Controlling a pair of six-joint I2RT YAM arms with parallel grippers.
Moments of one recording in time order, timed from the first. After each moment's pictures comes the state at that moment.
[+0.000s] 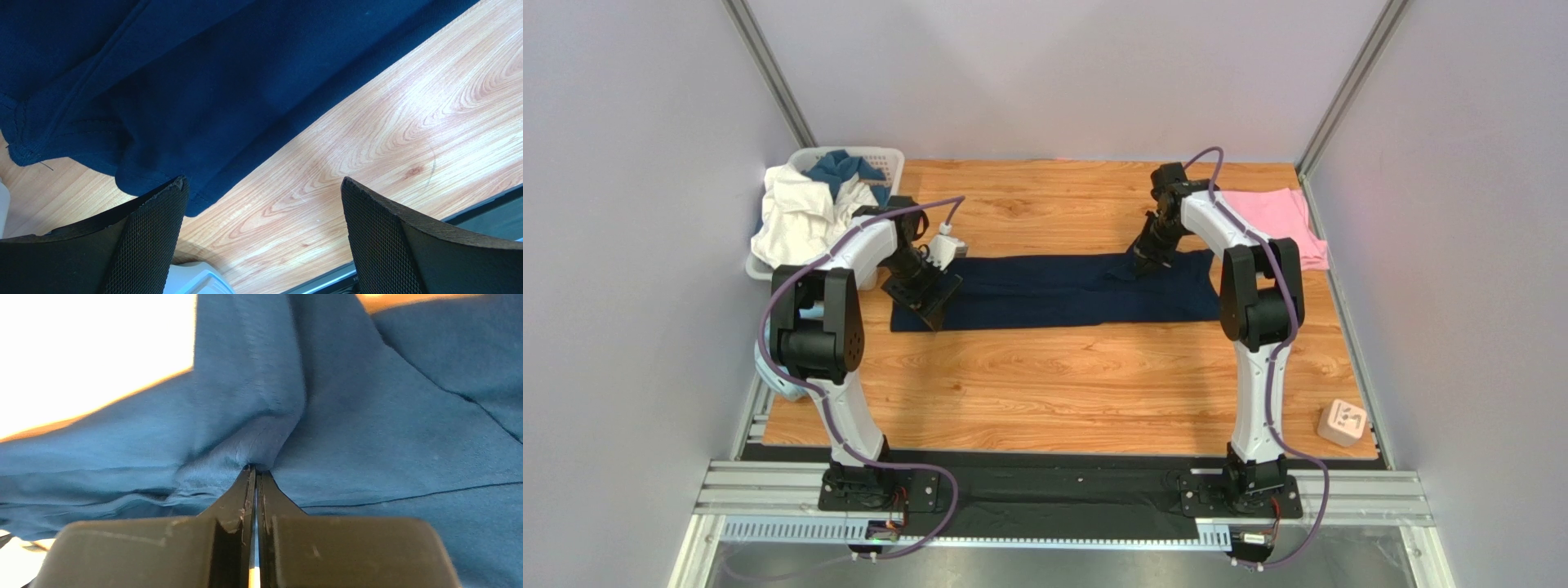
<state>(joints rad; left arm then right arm) -0.09 1.88 1.38 -1.02 0.22 0.57 0.20 2.21 1.80 -0.88 -0.15 0.62</state>
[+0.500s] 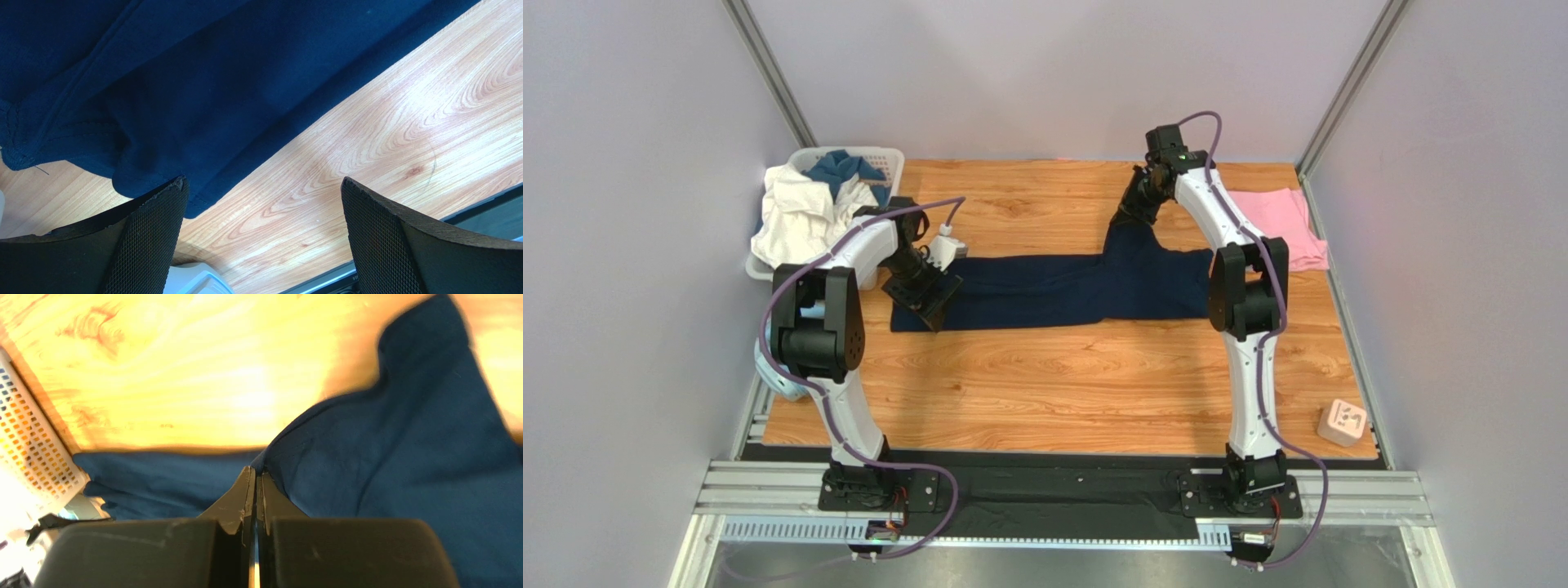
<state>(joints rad) -0.09 1.89 1.38 -1.02 0.22 0.57 0.21 2.34 2.17 -0.85 -0.28 0.67</state>
